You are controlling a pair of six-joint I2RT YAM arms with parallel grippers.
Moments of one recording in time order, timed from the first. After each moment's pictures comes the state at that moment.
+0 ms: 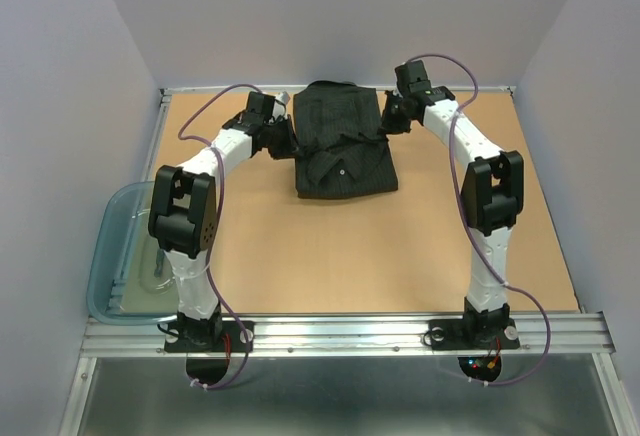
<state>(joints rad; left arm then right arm) -0.30 1.91 1.45 -0.38 0.37 -0.47 0.28 2.14 1.95 -0.70 -0.11 0.47</state>
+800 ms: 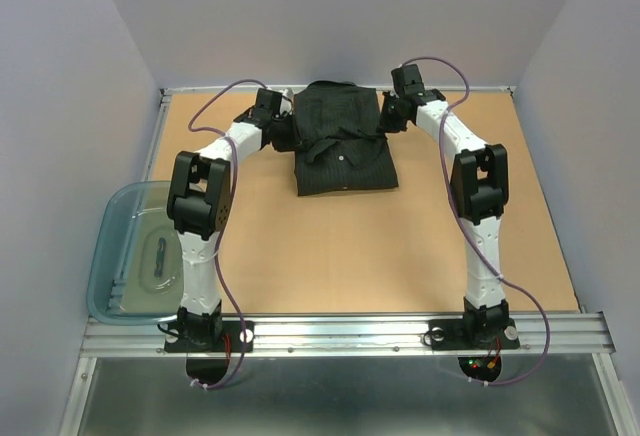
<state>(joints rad) -0.29 2.11 1.62 -0.33 0.28 -0.43 0.26 2.30 2.06 -0.62 -0.06 0.45</state>
